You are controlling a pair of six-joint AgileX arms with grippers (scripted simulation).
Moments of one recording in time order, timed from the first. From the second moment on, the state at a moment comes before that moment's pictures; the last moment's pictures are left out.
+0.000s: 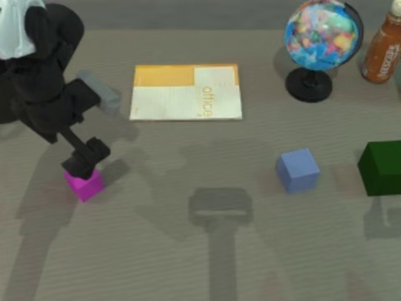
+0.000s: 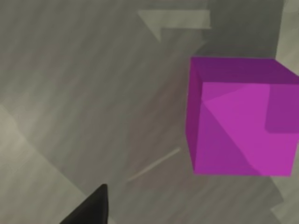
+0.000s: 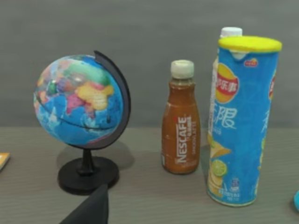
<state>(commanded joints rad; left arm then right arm) -0.22 1.98 1.45 -1.04 0.00 0.63 0.00 0.00 0.00 0.00 0.00 0.00</state>
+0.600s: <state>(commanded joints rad) -0.22 2.12 1.29 -0.73 0.00 0.63 0.00 0.00 0.00 0.00 0.00 0.00</state>
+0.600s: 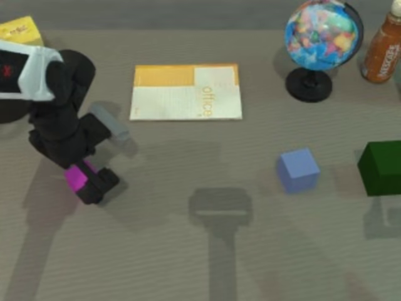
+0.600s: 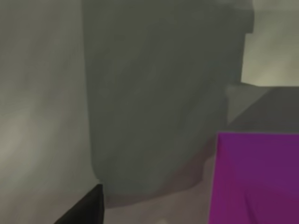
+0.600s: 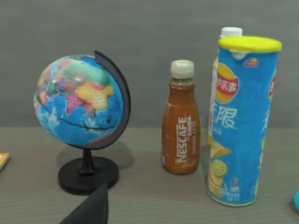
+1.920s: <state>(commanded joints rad) -0.22 2.13 1.28 -0.72 0.00 0.63 0.00 0.00 0.00 0.00 0.00 0.00</state>
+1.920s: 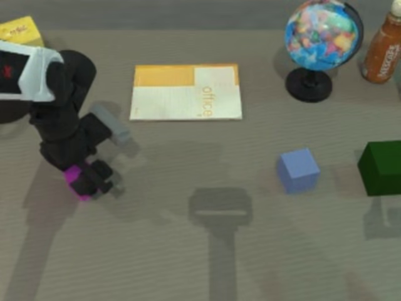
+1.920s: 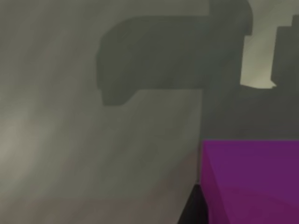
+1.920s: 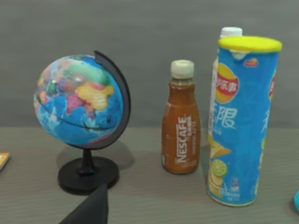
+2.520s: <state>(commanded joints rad) -0.21 2.03 1.38 -0.91 0.02 0.62 0.00 0.00 0.00 0.00 0.00 0.00</state>
